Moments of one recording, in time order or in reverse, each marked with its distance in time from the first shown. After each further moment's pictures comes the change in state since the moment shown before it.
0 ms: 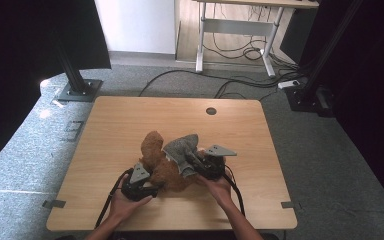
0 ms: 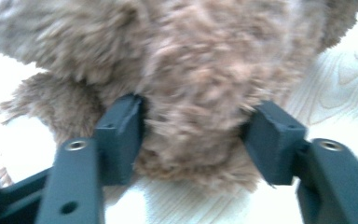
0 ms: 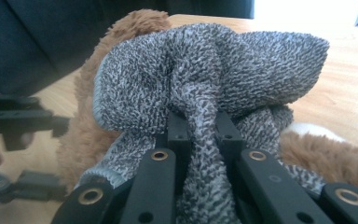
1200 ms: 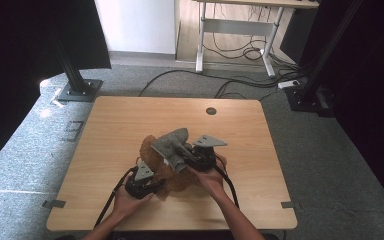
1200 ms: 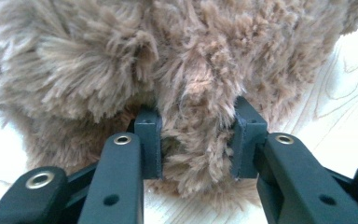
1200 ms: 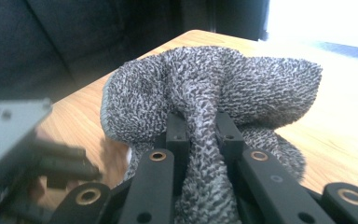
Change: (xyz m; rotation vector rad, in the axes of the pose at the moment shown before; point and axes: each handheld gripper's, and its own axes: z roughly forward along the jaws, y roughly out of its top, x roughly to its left) left arm -0.002 -0.001 0.015 0.046 -0.014 0.070; right arm 0.027 0.044 0.020 0.004 0.036 -0.082
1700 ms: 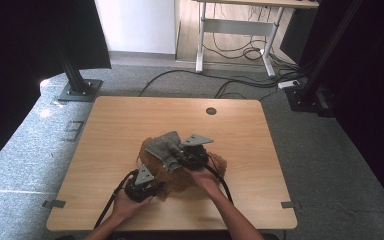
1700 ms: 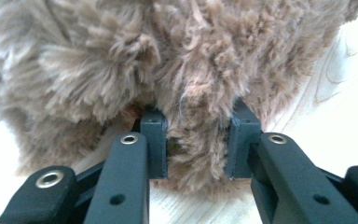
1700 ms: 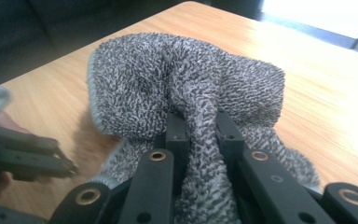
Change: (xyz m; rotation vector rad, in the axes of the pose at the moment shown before) left arm -0.004 -0.006 -0.002 0.008 -0.001 0.019; right arm 0.004 -0.001 0.011 0.110 -0.065 -0.077
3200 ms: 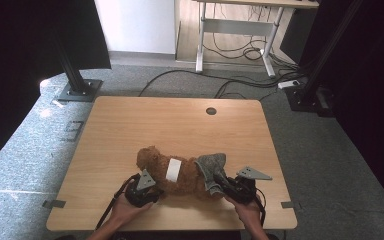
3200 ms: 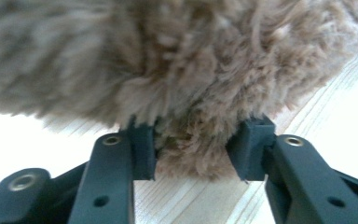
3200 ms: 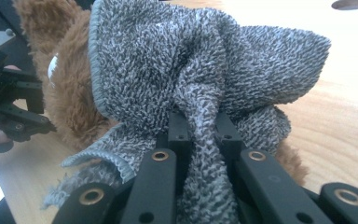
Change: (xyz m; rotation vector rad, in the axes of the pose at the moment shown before) left arm -0.010 -0.003 -0.007 0.028 -0.012 0.030; right arm -0.037 -0.112 -0.110 -0.093 -0.014 0.261
